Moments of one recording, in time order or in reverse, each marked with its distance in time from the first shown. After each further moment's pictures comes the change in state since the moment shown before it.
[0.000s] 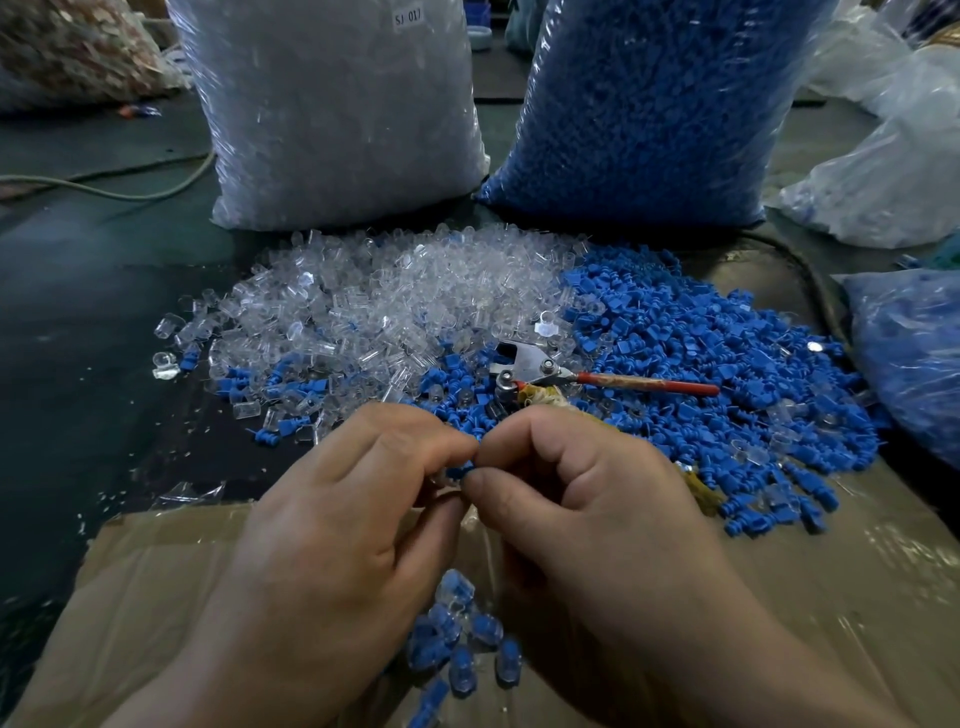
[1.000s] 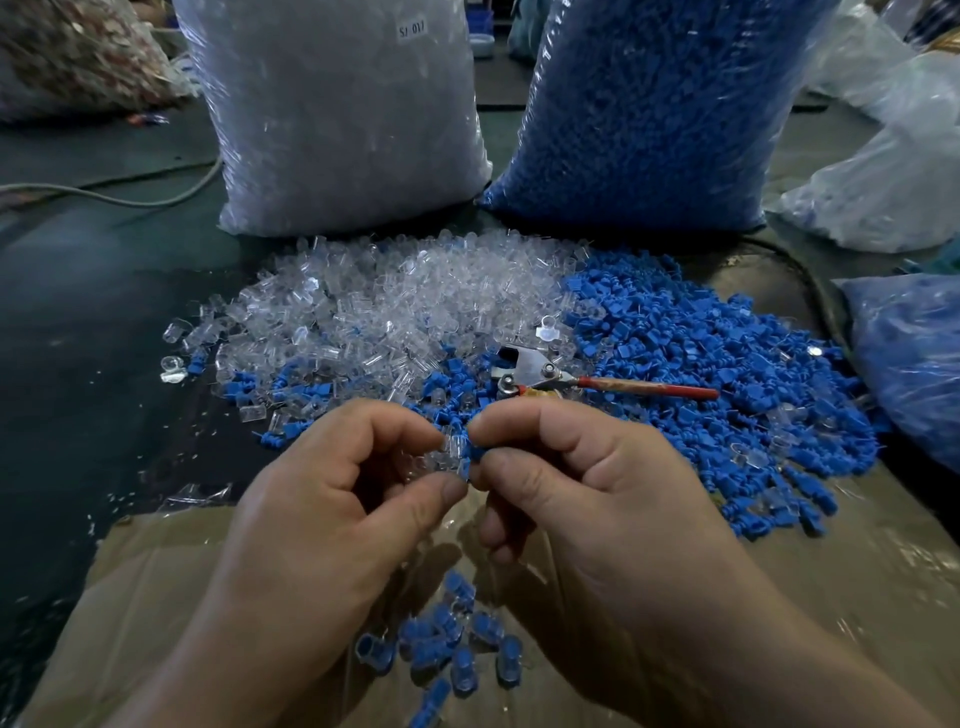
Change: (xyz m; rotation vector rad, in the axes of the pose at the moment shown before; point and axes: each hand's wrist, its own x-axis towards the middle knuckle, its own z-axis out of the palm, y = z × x) left_hand -0.004 -0.009 0.000 -0.275 -0.012 -0.434; right_hand 0.006 0.006 -0.004 0.347 -0.089 -0.012
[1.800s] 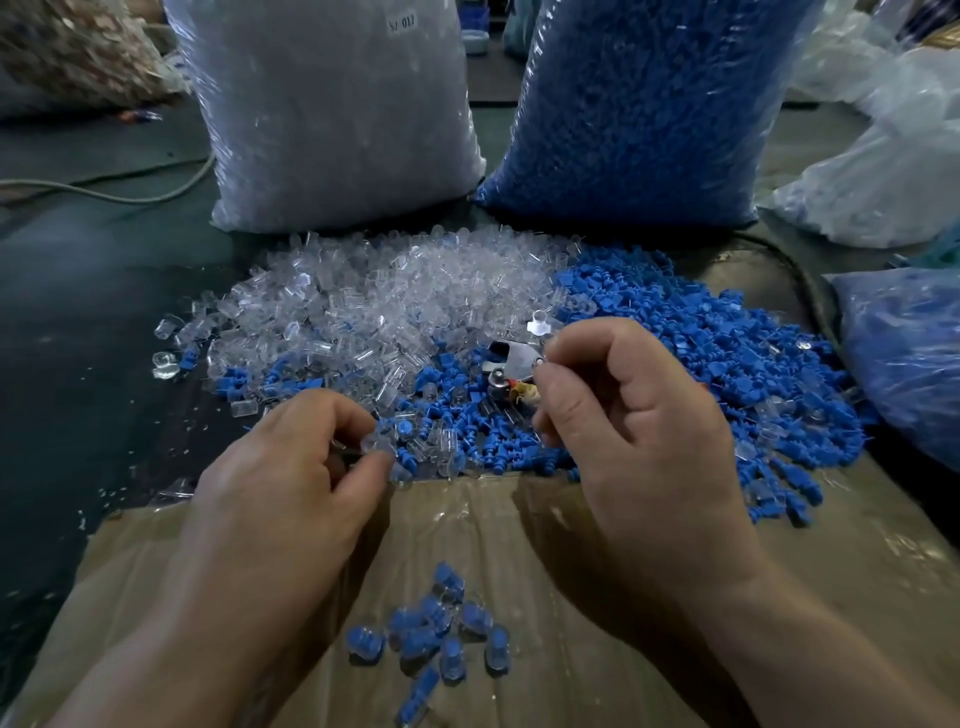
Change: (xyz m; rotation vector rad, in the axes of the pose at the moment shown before) left_hand 0.008 -0.007 -0.007 0.463 0.078 -0.086; right_hand 0.011 0.008 -0.017 -0.401 0.336 -0.365
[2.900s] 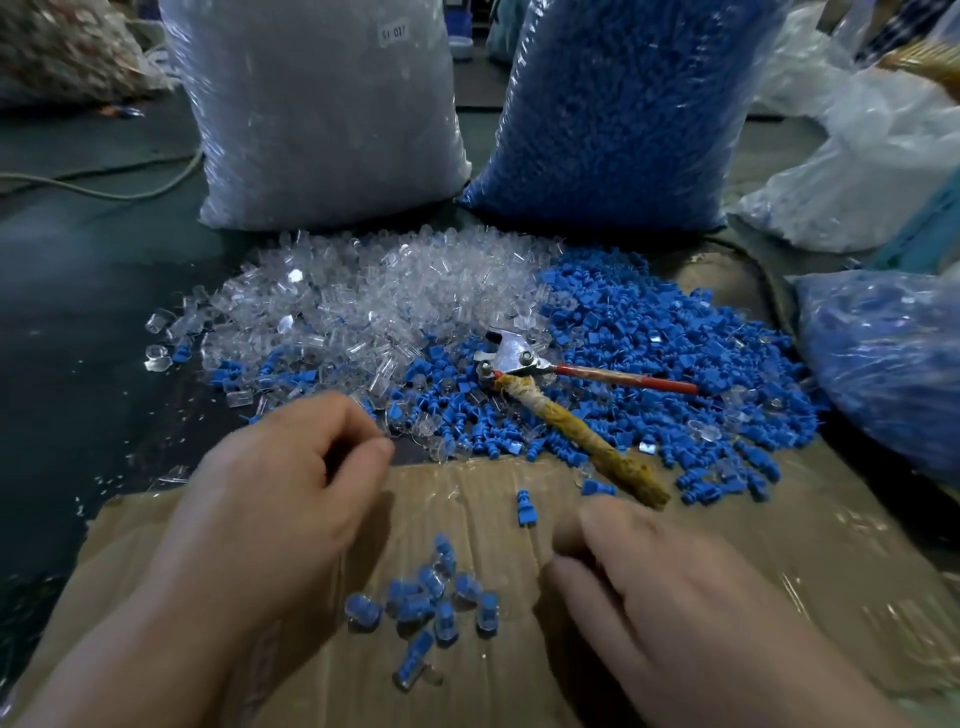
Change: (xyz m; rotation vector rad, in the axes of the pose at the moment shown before) left_hand -0.005 0.003 -0.014 -0.047 -0.054 0.138; right_hand -0.056 -0.040 -0.032 -0.658 -0.617 0.253
